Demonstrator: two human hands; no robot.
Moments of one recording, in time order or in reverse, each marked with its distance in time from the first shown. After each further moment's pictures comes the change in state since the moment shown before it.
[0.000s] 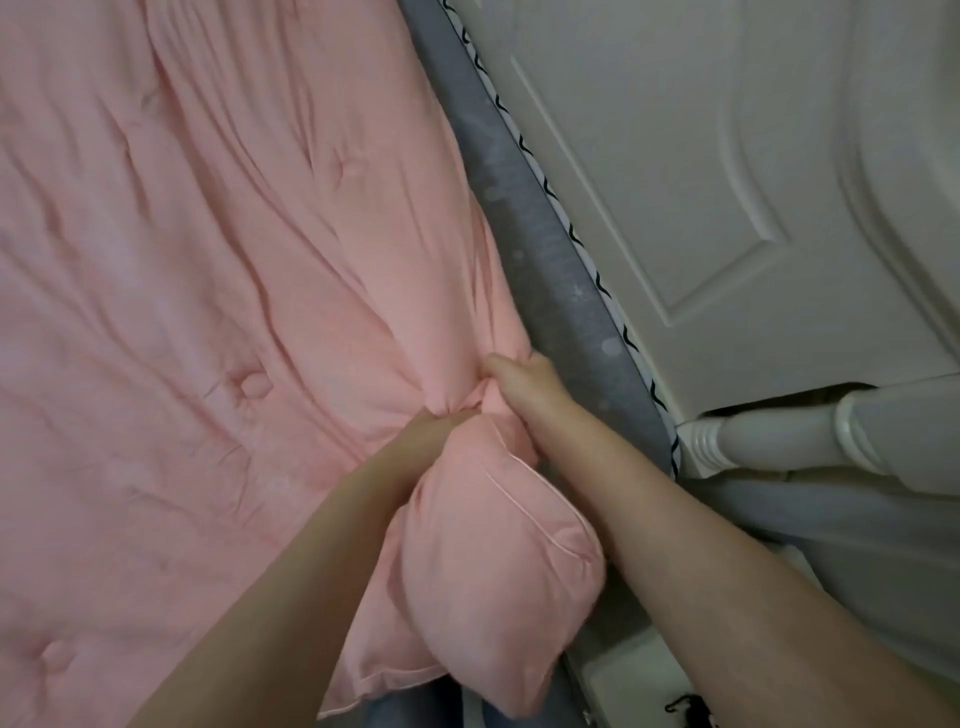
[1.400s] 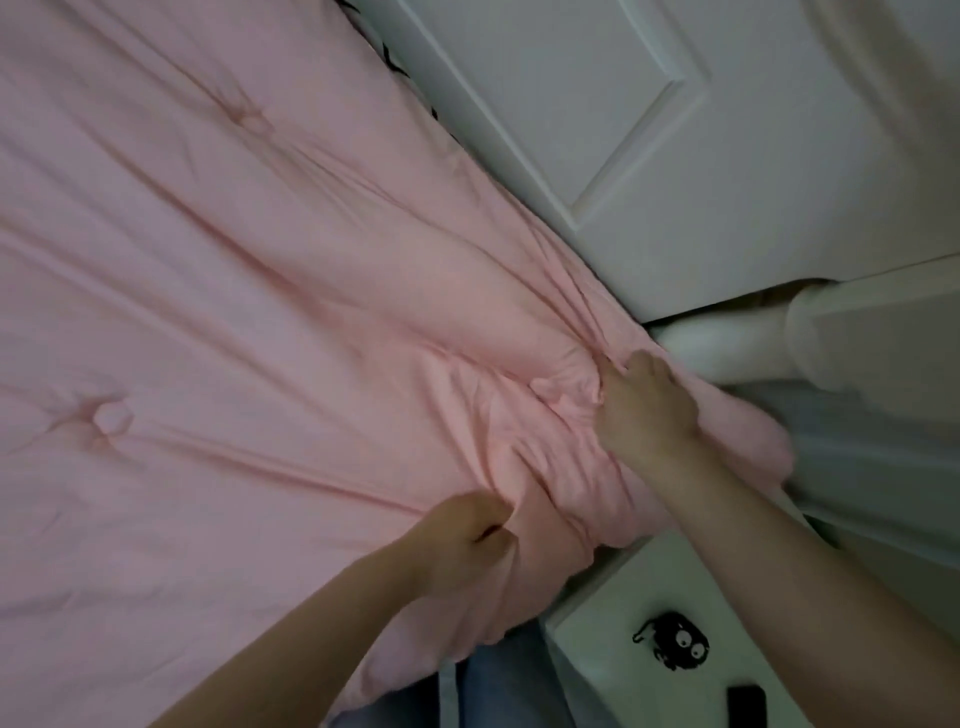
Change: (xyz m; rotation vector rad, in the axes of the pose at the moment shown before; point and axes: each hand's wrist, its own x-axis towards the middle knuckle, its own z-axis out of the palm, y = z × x) left_hand 0.037 -0.117 0.117 0.913 -0.728 0.487; right_hand 0.083 0.166 -0.194 -1.303 0.263 -0.013
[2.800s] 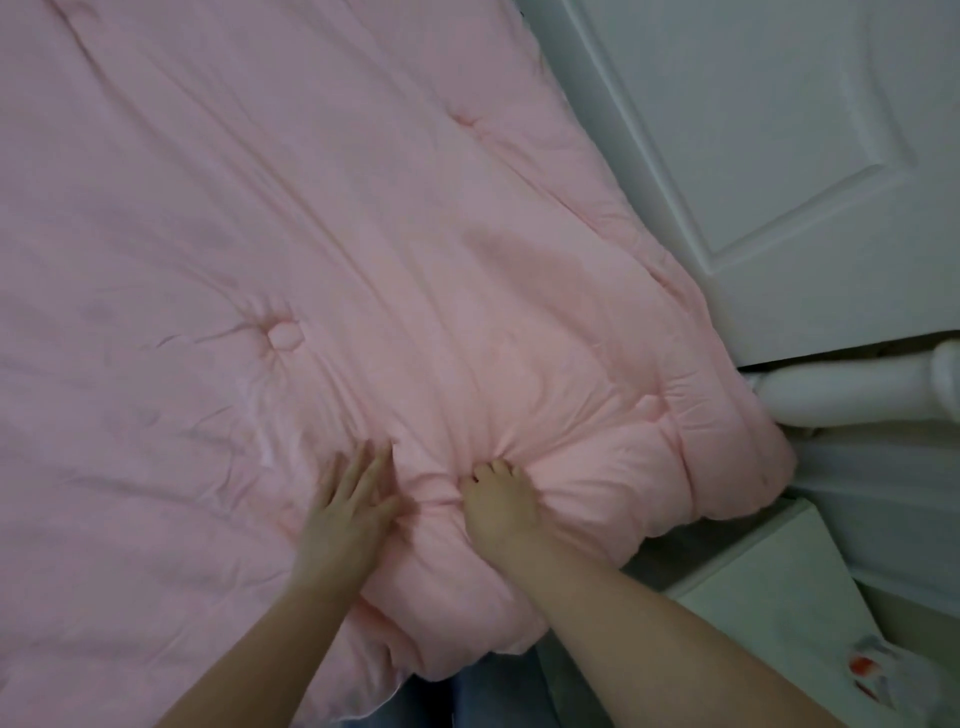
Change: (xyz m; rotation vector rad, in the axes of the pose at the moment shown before) left_hand -0.188 -0.161 0.000 0.684 0.563 -0.339; right_hand -0.107 -0.258 0.119 -0.079 0.020 -0.568
